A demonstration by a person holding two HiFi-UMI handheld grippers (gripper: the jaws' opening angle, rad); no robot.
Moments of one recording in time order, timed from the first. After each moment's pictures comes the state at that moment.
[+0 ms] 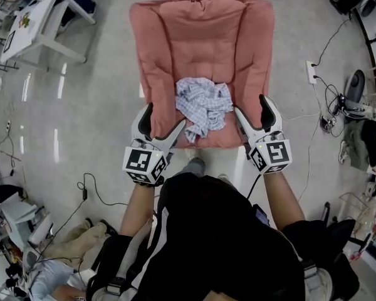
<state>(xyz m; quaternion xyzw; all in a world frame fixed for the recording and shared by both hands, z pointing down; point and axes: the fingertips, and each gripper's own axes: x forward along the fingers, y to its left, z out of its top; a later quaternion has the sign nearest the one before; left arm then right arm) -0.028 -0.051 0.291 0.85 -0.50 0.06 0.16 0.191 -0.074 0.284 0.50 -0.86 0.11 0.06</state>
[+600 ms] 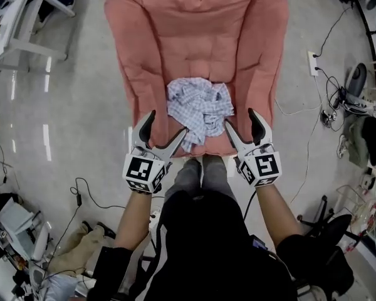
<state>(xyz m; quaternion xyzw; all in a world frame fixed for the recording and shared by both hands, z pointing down) -0.018 -0.110 0.416 0.86 -0.45 0.12 0.21 0.165 -0.114 0.413 0.50 -0.84 0.18 0.14</state>
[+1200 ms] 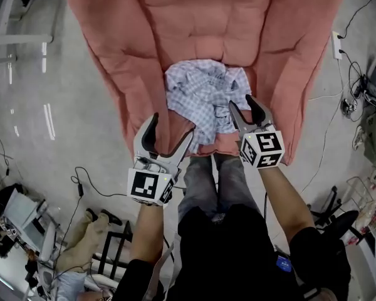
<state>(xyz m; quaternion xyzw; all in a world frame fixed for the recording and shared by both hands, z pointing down) -0.017 -0.127 0.546 0.83 -0.48 0.12 0.25 0.158 -0.156 0.637 0.48 -0.79 0.30 0.22</state>
